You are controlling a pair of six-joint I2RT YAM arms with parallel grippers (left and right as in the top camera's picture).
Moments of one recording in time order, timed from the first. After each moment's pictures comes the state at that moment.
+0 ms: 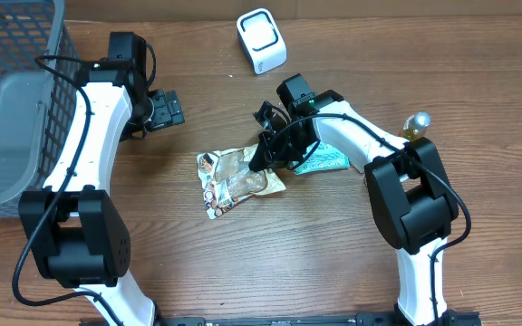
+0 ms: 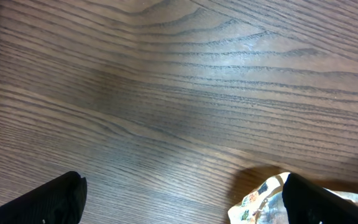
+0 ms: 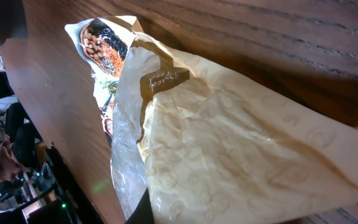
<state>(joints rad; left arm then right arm) -0.01 1.91 1.63 -1.08 -0.04 -0.34 0.47 2.18 1.57 -0.79 -0.72 0.18</state>
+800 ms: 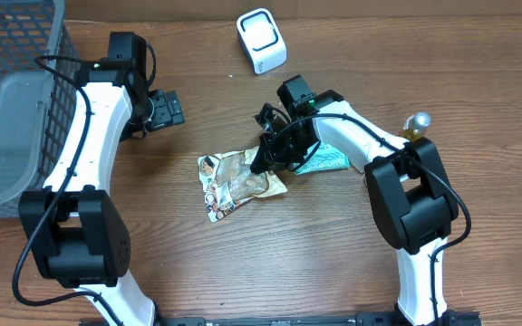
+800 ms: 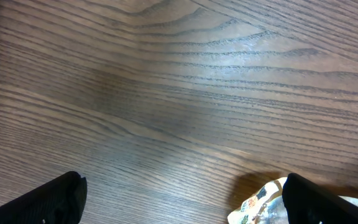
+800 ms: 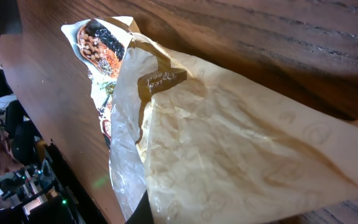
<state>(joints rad) -0.01 1.91 1.63 -1.08 -0.04 -0.34 0.47 2.18 1.57 -0.82 -0.72 0.17</state>
